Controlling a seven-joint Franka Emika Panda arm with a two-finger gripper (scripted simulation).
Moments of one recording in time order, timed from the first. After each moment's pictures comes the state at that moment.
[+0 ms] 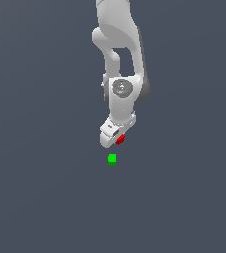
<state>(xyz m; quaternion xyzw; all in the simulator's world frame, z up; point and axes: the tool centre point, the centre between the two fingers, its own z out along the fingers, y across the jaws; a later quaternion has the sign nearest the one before) -0.037 0.030 0.088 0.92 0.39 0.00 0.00</state>
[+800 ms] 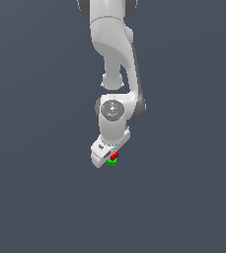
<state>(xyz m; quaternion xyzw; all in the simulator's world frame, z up) 0.034 0.000 0.063 0.92 0.39 0.00 0.00</state>
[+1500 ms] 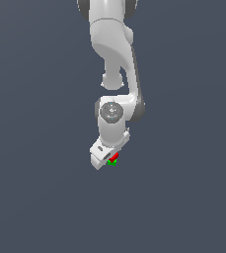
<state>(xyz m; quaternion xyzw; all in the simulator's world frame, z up) 0.041 -0.003 0.062 0.92 0.39 0.00 0.00</state>
